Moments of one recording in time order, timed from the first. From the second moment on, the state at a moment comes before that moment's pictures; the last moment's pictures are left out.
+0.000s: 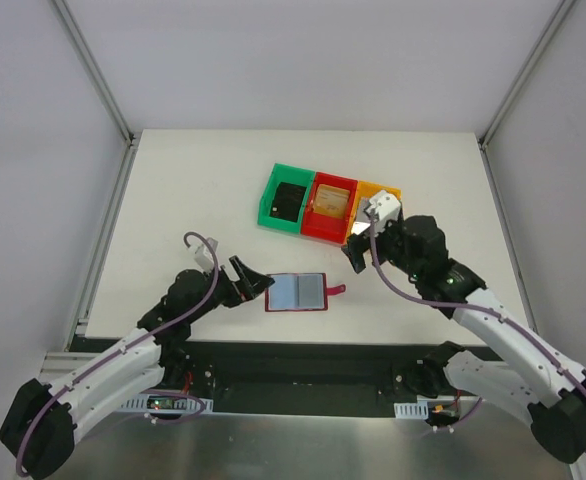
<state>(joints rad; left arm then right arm) -0.62 0.63 0.14 0.15 0.14 -1.00 0.63 0.95 0.77 -0.21 -0.04 -0.18</state>
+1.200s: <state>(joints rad) -0.80 1.03 0.43 -0.06 0.16 -0.88 0.90 1.05 0.64 -0.35 0.30 0.43</state>
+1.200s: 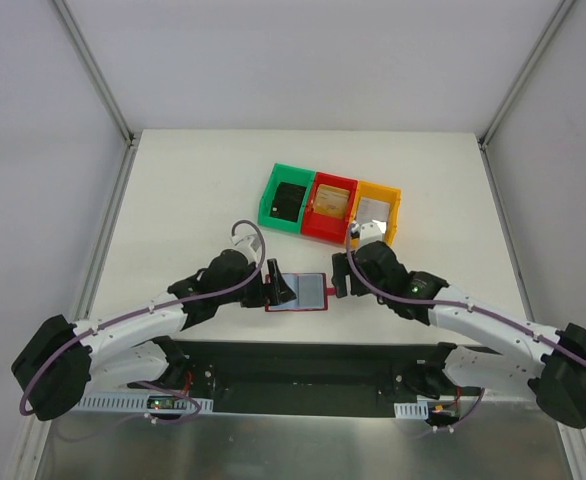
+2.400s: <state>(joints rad) -0.84 1.06 0.46 -0.06 0.14 -0.87 0.74 1.34 0.60 -0.17 -0.01 0.59</state>
